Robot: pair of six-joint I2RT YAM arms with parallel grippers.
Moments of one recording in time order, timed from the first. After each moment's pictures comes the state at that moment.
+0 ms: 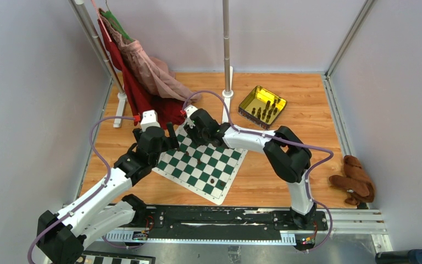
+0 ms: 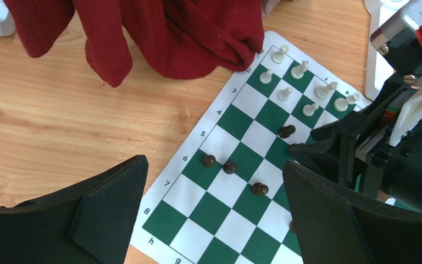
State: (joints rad) left arm -0.58 0.85 0.60 -0.28 -0.56 -0.50; right arm 0.91 1.99 1.38 -0.11 0.07 0.07
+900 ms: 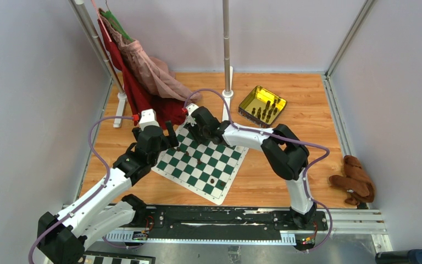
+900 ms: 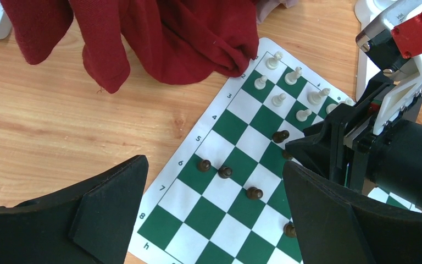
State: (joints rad) left arm -0.56 0.84 0.60 -0.26 -0.53 -0.50; right arm 0.88 2.03 1.41 -0.12 0.06 0.07
